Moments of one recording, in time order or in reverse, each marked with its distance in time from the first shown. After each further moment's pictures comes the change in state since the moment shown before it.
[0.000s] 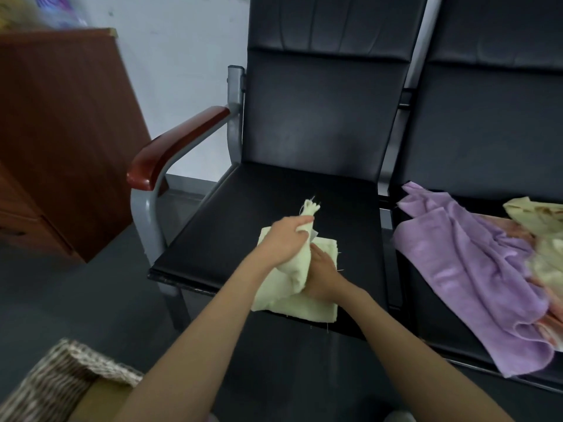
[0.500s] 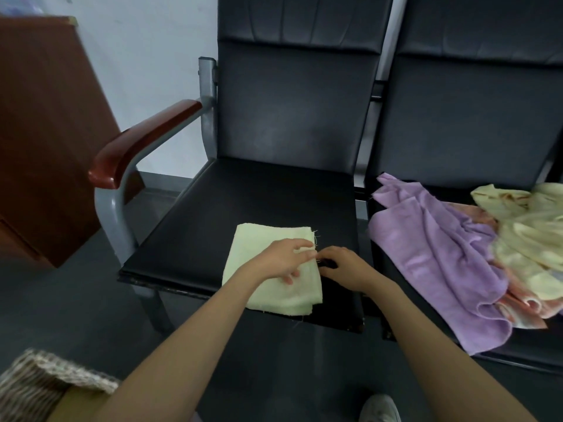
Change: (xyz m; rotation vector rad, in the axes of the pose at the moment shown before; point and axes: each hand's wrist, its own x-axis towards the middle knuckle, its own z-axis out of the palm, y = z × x) left_hand 0.002 -0.011 0.051 0.026 -0.314 -0.100; right_hand -0.057 0.053 -0.050 0.105 0.065 0.097
